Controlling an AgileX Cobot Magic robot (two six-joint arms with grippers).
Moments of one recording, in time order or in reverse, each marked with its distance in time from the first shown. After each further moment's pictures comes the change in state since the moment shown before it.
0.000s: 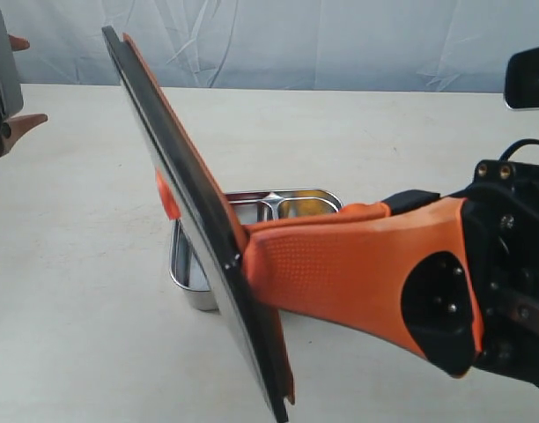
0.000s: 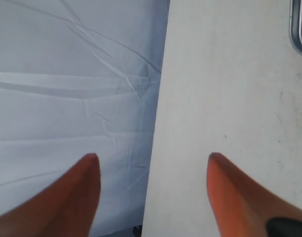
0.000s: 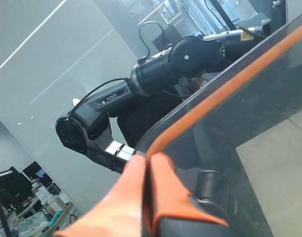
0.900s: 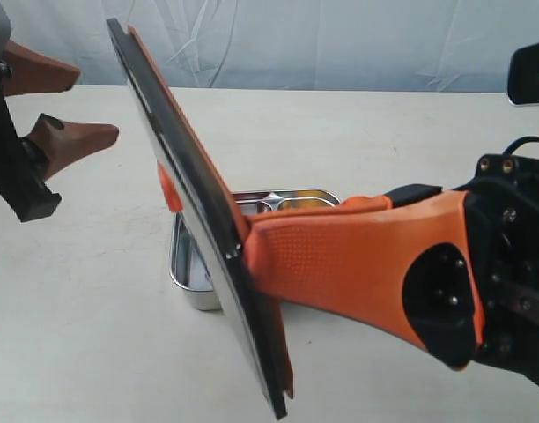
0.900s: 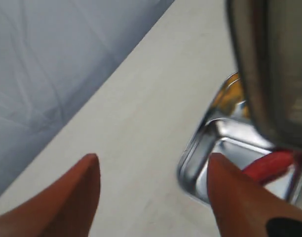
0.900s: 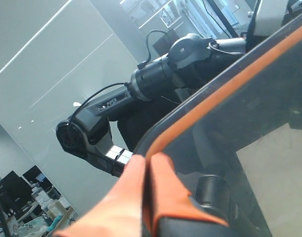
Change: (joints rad) left arm 0.000 -0.003 0.000 -0.666 0.196 -0.045; right arm 0.000 0.000 0.000 0.017 0.000 -0.004
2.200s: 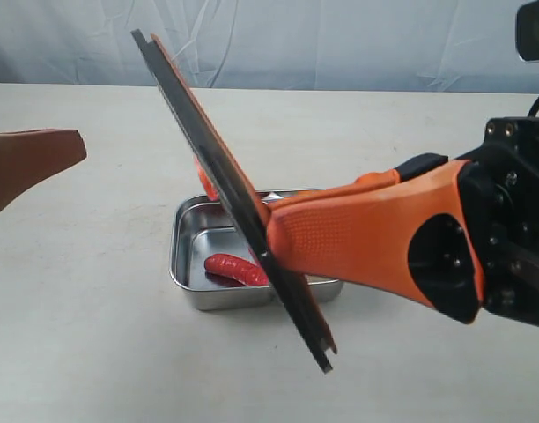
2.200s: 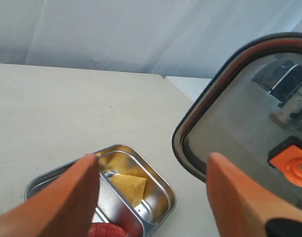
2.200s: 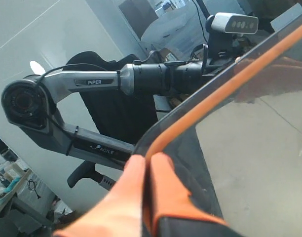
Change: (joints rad) left arm 0.543 0.081 0.333 -0.778 0.715 0.146; right arm -0.165 -0.016 -0.121 -0.307 0.002 0.158
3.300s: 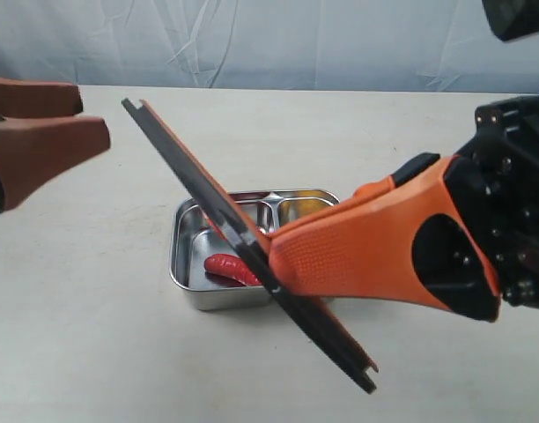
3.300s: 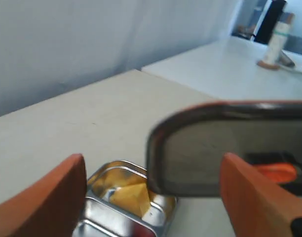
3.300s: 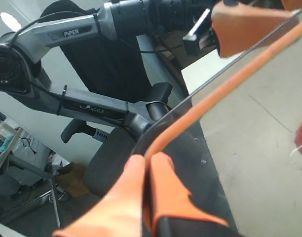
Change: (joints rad) left arm -0.134 0.000 -0.130 0.053 -0.002 0.203; right arm 0.000 0.000 -0.171 -0.300 -0.006 0.317
